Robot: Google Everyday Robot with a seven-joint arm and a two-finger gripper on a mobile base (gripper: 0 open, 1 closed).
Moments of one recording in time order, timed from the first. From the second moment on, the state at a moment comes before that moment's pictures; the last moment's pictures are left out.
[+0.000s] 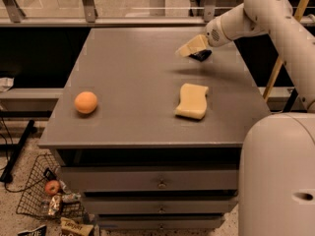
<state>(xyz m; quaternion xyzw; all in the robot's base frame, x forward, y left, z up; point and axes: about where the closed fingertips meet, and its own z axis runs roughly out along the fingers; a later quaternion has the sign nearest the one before) 0.800 -0.133 0.867 -0.37 0.82 0.18 0.39</state>
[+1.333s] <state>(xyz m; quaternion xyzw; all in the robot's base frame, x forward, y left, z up) 0.824 -0.162 0.826 -0.30 0.85 0.22 0.38</state>
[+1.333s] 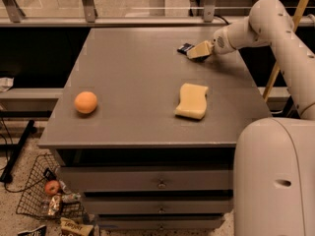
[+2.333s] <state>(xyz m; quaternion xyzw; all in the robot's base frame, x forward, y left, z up) 0.824 -0.162 0.832 -0.30 0.85 0.22 0.38</state>
